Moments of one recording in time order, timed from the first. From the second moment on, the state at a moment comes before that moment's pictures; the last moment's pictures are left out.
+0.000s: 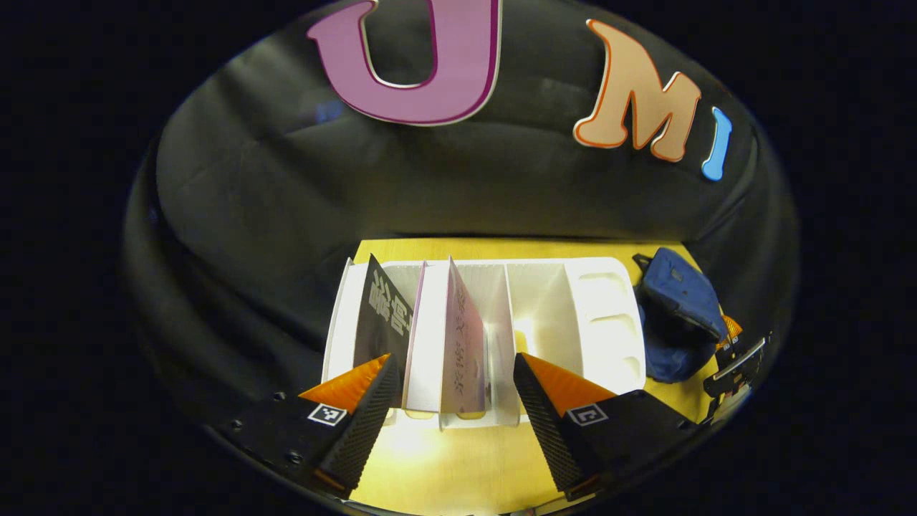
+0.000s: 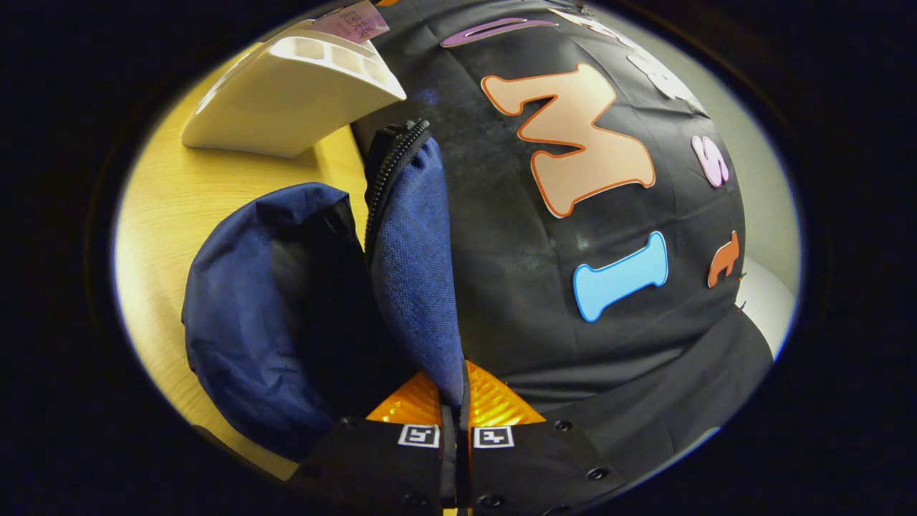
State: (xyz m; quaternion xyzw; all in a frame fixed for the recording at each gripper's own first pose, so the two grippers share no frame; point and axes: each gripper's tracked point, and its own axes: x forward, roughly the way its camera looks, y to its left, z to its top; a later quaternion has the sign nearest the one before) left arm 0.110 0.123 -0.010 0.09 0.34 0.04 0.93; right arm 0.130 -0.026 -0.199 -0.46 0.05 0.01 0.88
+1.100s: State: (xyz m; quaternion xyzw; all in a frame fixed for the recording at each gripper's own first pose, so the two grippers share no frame) left arm 0.129 0.102 -0.078 0.08 0.56 0.03 0.82; right arm 0.128 -0.022 -0.203 -0.47 0.06 0.02 0.88
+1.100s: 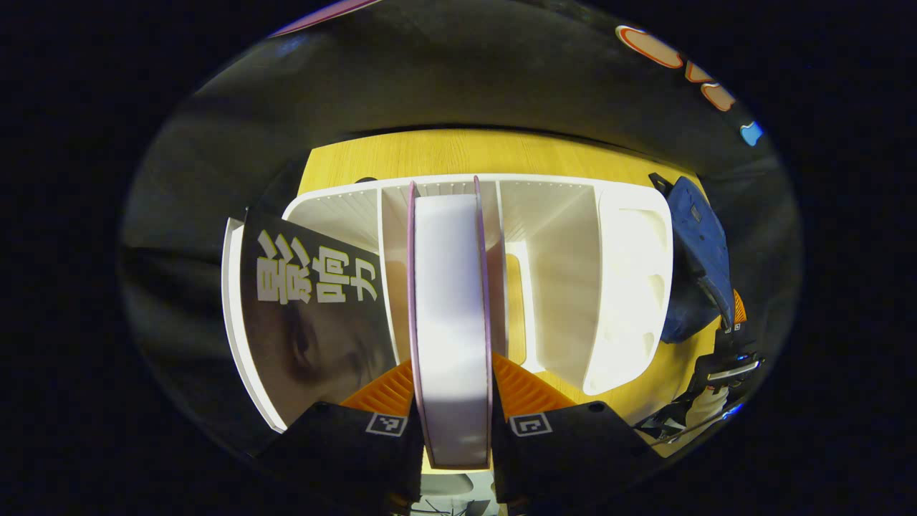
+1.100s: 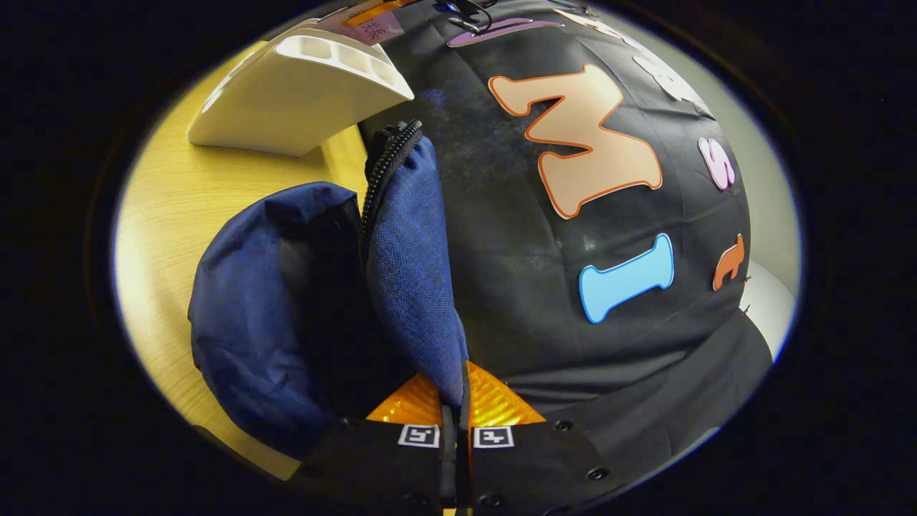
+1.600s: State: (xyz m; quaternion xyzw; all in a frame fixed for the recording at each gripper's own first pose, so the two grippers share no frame) left arm 0.118 0.091 -0.082 0.06 0.58 0.07 0.81; right arm 0.128 -0.020 -0.205 -0.47 0.06 0.03 0.88
